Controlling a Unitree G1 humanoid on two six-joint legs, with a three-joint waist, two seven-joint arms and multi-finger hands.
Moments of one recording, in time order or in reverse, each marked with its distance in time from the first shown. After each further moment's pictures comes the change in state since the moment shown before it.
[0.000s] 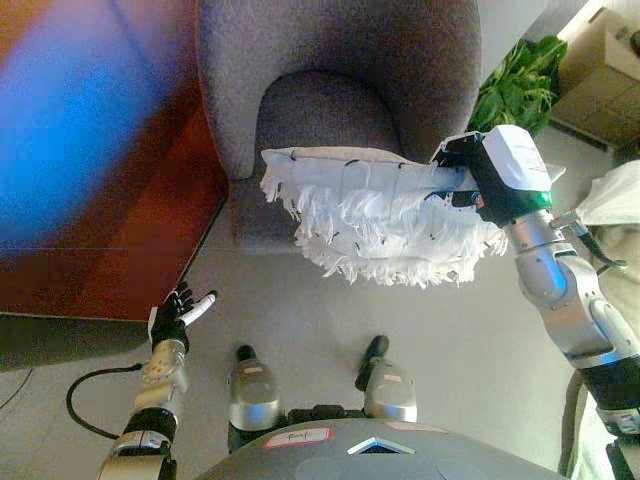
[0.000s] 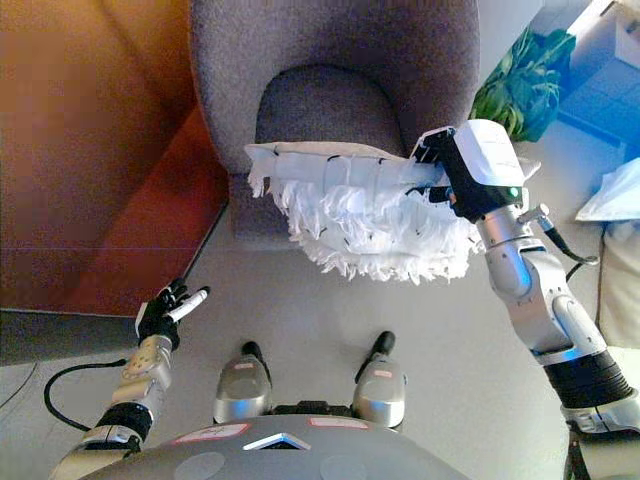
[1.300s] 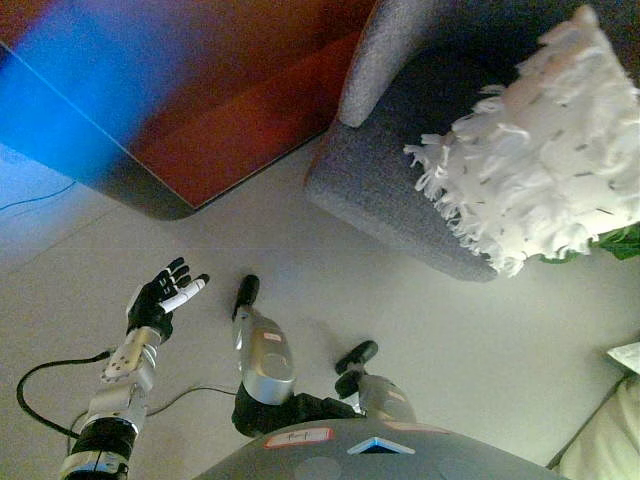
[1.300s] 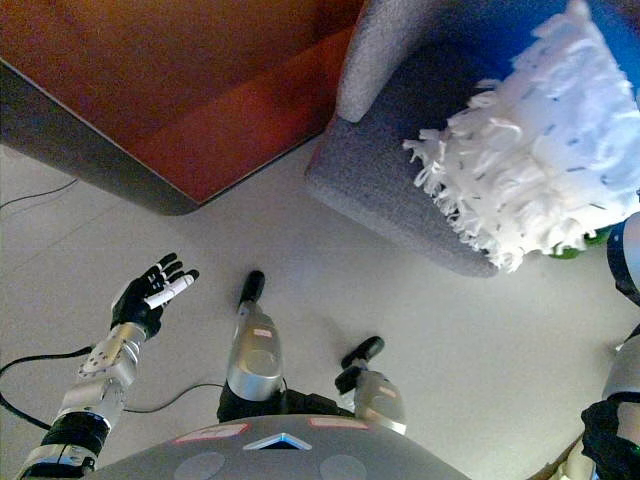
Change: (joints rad) left arm 0.115 0.190 -0.048 -0.314 -0.171 0.069 -0.169; right arm -1.282 -0.094 0.569 1.350 0.220 0.251 -0.181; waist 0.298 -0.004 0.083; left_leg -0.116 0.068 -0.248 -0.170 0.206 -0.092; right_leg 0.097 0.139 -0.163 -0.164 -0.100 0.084
